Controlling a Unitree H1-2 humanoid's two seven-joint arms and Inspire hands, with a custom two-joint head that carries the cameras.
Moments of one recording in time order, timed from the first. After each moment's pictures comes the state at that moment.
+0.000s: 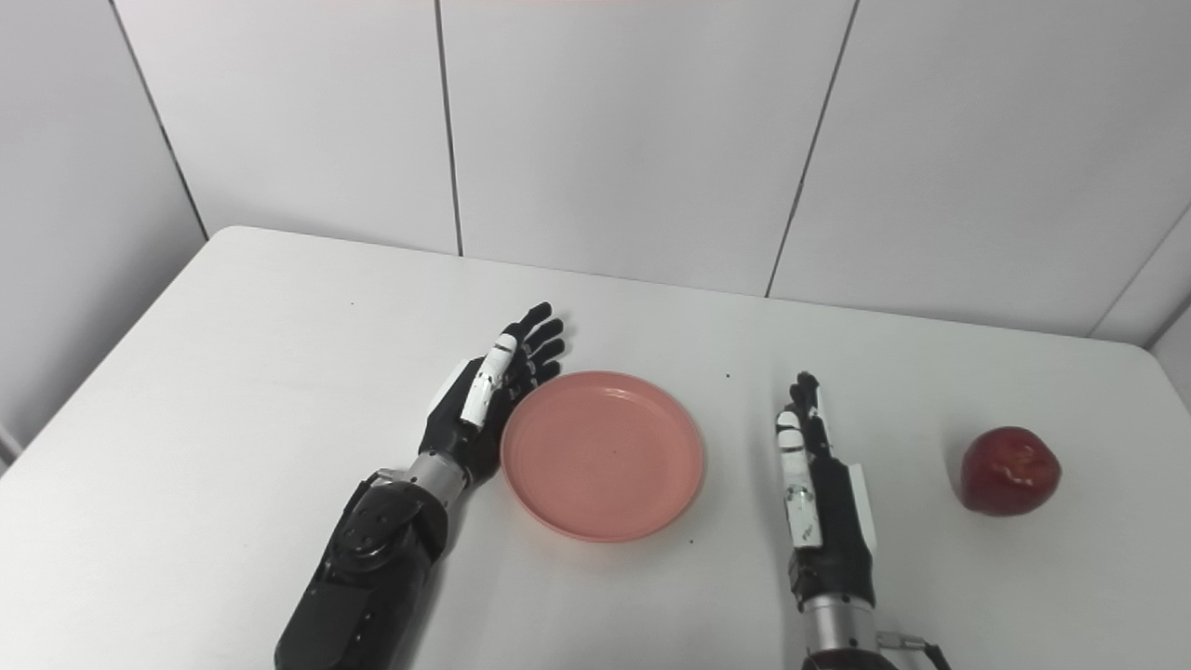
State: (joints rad) left arm -0.35 -0.04 0.00 0.30 -0.17 0.05 -0.16; right arm -0.08 0.02 0.03 -0.22 -0.06 0.15 -0.01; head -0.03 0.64
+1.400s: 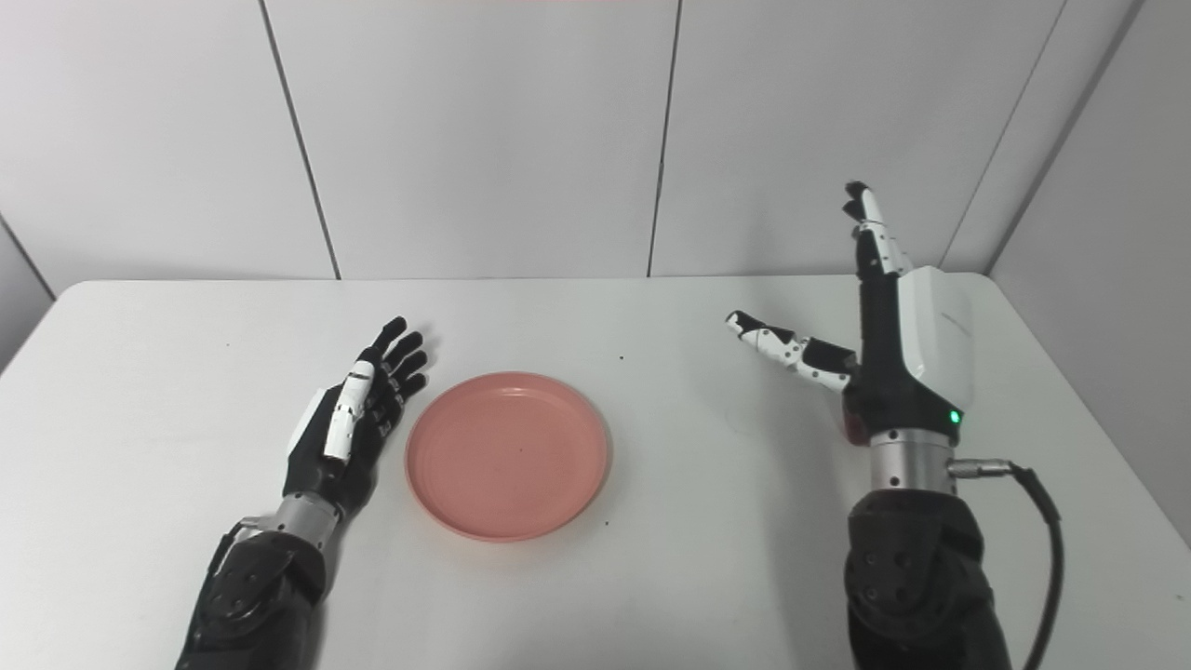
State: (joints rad) left arm -0.33 0.02 0.01 0.30 -0.17 -0.03 -0.20; right arm -0.23 -0.24 -0.04 -0.46 -0.74 0.37 -0.04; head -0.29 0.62
